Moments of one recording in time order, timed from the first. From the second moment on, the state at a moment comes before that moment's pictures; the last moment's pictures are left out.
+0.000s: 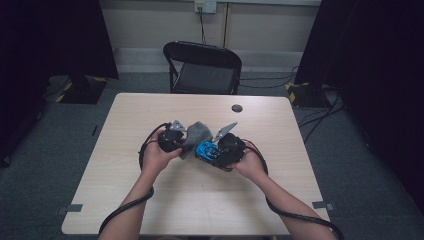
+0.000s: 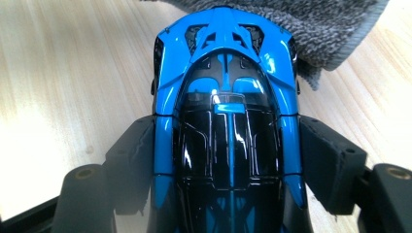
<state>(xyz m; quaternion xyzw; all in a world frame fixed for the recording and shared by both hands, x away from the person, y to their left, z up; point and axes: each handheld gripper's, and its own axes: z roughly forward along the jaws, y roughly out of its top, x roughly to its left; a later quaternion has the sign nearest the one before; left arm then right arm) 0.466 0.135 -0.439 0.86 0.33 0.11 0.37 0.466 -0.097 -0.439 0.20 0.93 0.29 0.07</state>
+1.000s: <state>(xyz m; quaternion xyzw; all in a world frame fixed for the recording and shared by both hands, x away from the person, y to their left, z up) 0.443 0.153 -0.449 0.86 0.32 0.08 0.39 0.492 -0.116 -0.441 0.26 0.92 0.28 0.08</state>
